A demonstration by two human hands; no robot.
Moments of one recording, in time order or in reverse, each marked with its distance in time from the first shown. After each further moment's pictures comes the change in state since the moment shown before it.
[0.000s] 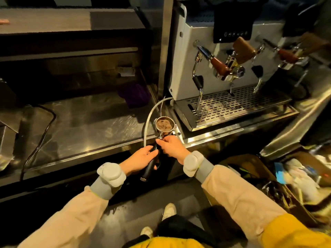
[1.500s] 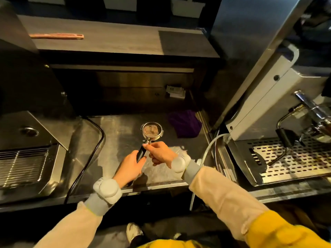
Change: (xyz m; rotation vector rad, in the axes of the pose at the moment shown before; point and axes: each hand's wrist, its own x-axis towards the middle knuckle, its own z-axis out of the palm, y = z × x) left_hand 0.040 -0.079 -0.234 0.098 0.484 -0.144; right_hand 0.172 -0.150 0.161 0.008 -0.338 0.033
